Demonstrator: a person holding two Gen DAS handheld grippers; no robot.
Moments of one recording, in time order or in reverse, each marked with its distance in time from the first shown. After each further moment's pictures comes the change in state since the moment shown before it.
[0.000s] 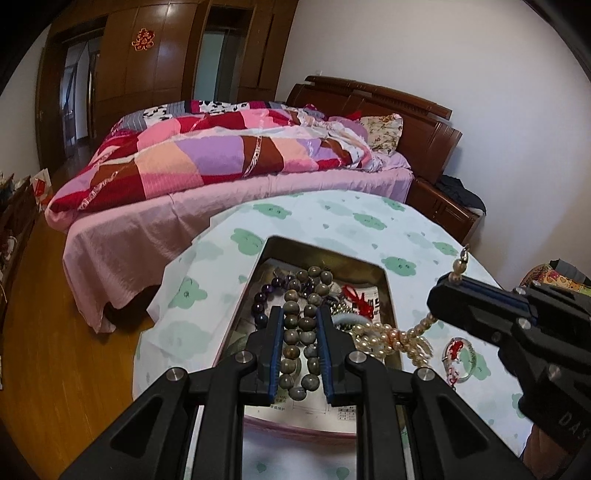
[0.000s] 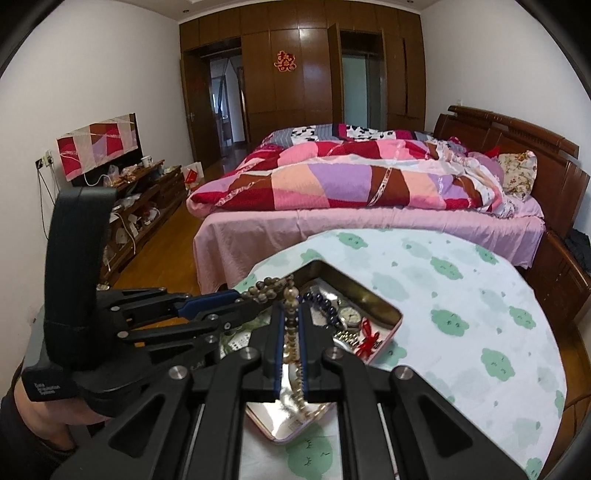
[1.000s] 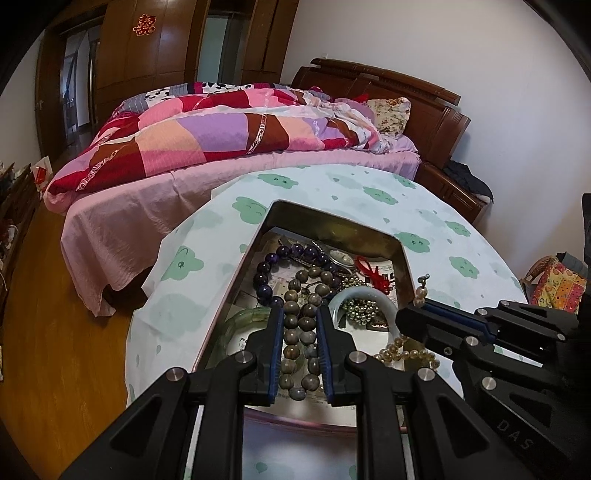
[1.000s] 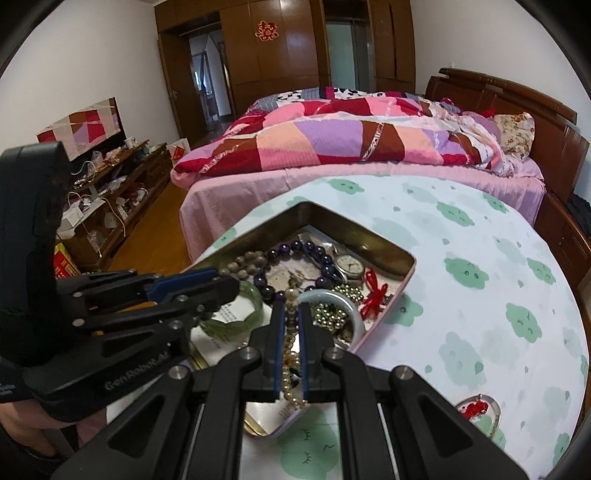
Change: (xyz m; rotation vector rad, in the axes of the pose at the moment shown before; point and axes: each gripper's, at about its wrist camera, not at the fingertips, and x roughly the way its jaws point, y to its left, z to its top) left arm 0.022 0.003 -0.016 -0.011 0.066 0.016; right arm 0.043 -0.011 -0.030 0.067 0.129 -0.021
